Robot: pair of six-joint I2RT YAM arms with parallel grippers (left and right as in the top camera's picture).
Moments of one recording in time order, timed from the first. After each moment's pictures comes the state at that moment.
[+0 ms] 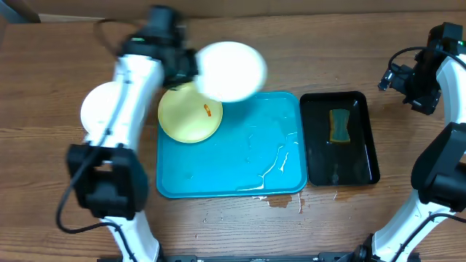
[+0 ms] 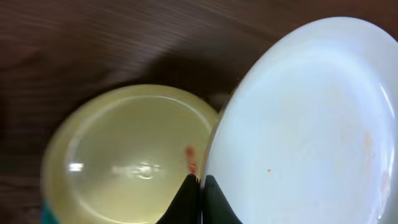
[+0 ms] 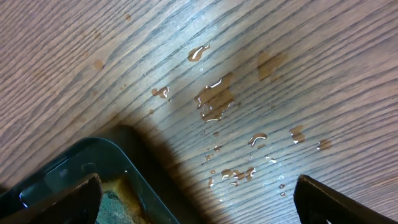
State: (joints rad) left arm -0.09 1.99 1.82 -1.01 0.24 -0.42; right arm -0.31 2.07 1.79 -1.14 -0.07 0.25
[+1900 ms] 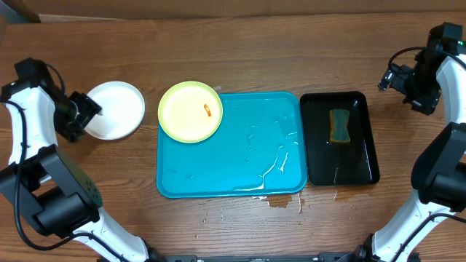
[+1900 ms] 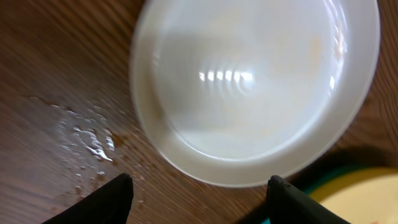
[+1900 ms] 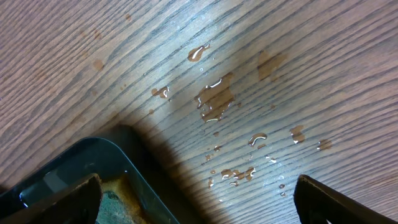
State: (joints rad) left arm 0.49 1.97 1.61 -1.08 0.16 -0.40; right arm -0.31 2.07 1.79 -1.14 -0.07 0.25
